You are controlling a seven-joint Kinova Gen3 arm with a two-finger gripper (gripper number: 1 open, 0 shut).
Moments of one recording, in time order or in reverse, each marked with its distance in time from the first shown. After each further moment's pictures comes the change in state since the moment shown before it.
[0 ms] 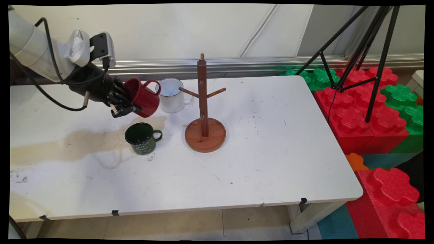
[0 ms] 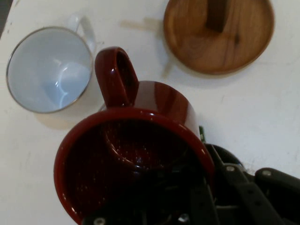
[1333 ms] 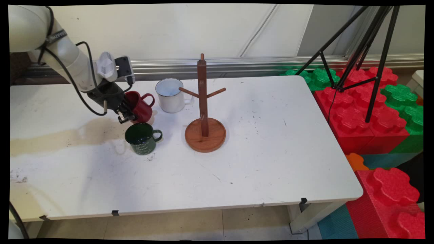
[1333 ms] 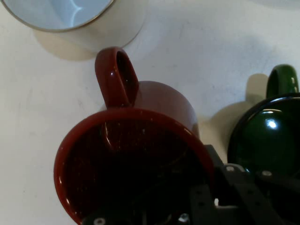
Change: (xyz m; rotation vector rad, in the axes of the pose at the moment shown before) arm -0.016 -0.044 0.085 0.016 -0.218 -0.054
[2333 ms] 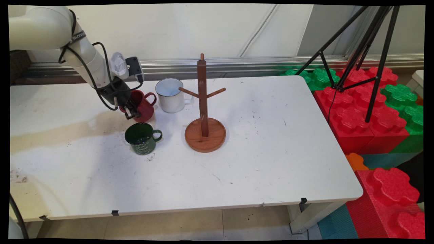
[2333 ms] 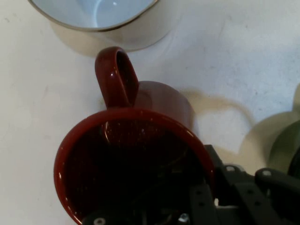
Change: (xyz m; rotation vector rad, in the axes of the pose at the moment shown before) arm 0.017 -0.028 0.031 0.005 -0.056 -0.030
